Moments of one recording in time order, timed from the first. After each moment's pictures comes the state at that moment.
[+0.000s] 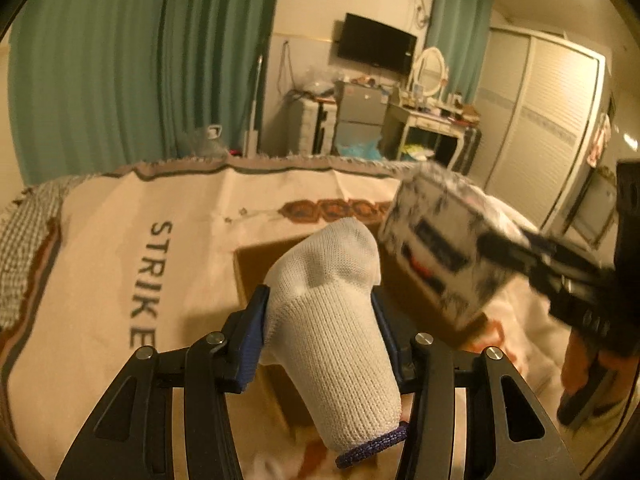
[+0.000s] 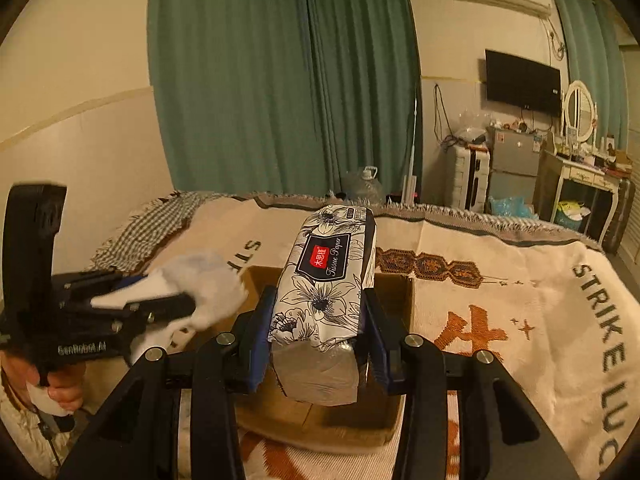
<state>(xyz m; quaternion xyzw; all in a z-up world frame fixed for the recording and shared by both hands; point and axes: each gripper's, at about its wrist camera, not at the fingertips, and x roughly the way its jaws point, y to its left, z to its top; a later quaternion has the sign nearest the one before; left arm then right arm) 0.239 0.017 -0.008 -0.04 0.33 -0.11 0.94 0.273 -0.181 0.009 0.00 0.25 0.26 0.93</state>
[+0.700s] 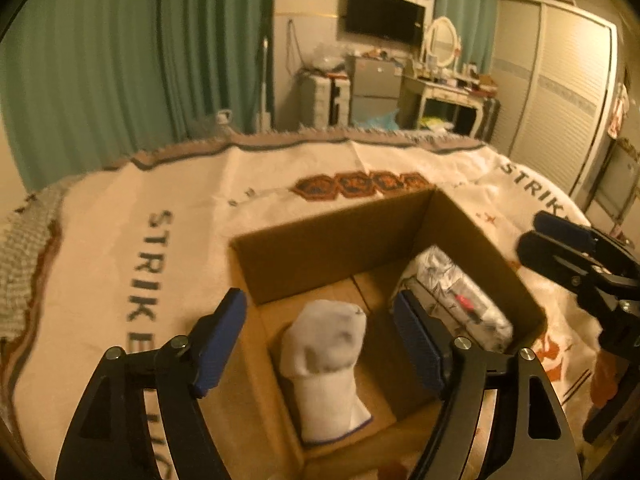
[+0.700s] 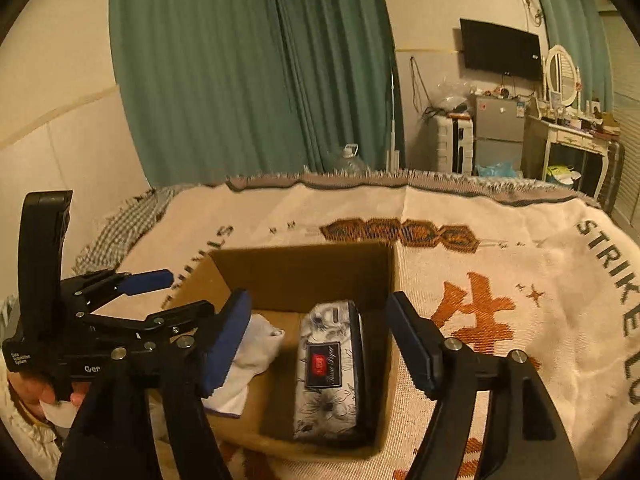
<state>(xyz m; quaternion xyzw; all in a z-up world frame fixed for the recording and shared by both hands) 0.262 0.002 -0.027 0.01 0.36 -0.08 0.93 0.294 -0.194 -0.026 0.03 0.28 0.23 0.93</state>
